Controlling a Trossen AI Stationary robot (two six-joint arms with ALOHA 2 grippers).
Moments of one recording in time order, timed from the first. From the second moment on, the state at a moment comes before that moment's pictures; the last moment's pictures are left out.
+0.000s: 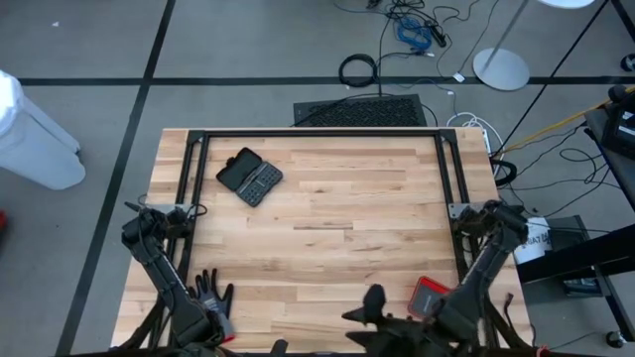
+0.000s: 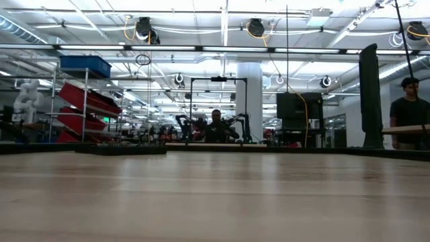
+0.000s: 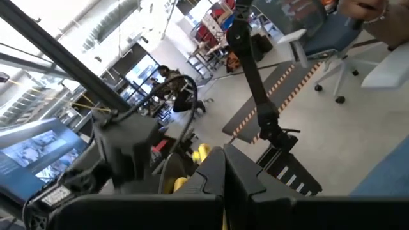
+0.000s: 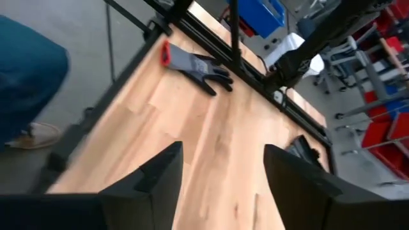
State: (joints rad) left arm -0.92 1.94 1.81 0.20 -0.51 0.79; right arm 0.88 1.90 1.84 -0.75 0.84 0.00
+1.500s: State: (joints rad) left arm -0.88 1.94 1.81 0.11 -0.62 0.73; right arm 0.90 1.86 1.84 -0.29 0.70 -0.22
